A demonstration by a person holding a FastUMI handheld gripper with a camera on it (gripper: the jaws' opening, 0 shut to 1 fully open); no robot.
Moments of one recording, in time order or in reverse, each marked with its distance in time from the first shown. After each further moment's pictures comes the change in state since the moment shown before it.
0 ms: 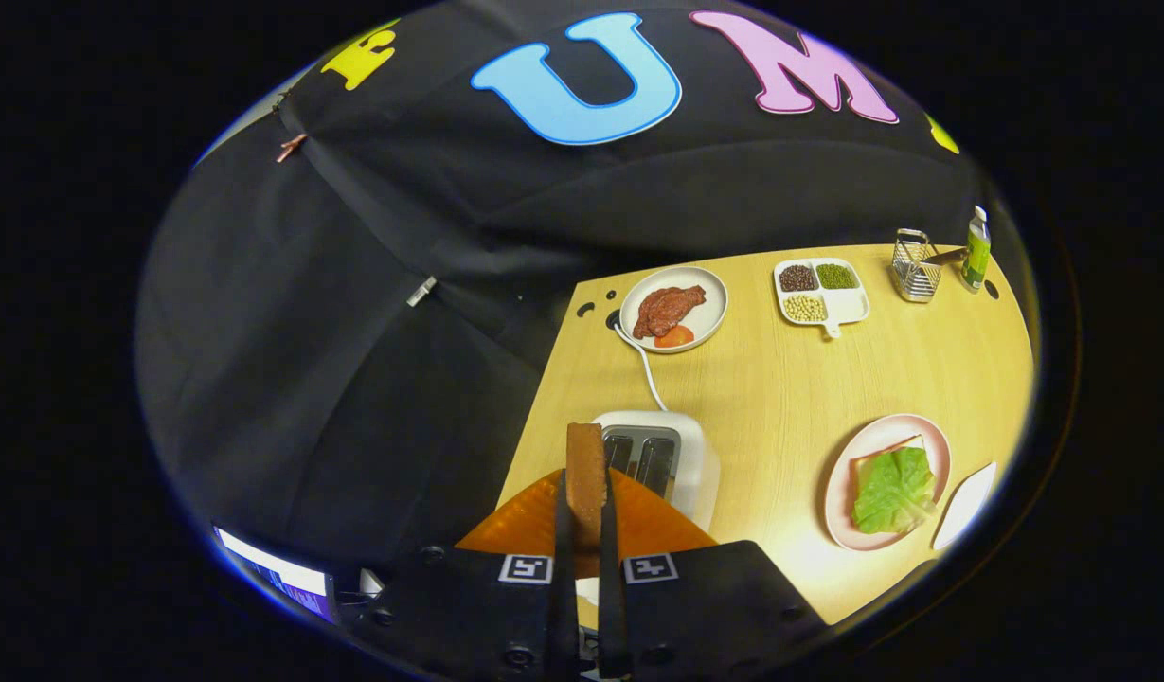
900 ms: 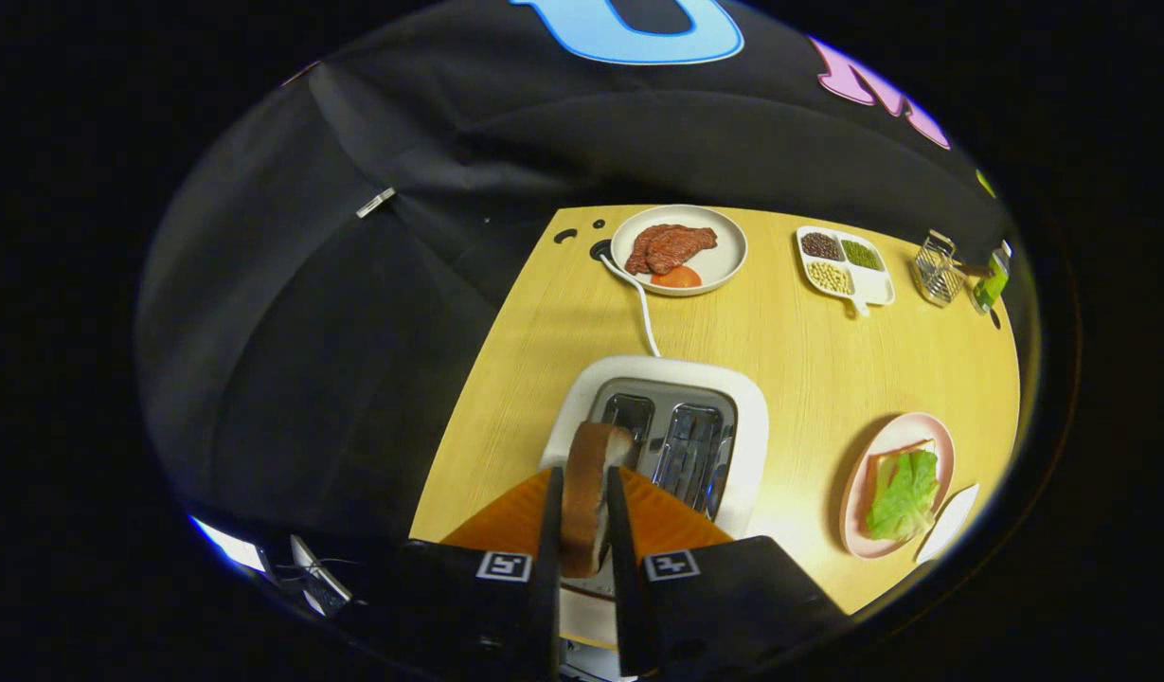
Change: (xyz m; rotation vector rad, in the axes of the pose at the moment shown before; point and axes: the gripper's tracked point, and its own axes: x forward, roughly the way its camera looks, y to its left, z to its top) arm 0.113 -0.015 -0.070 -0.130 0.181 -0.239
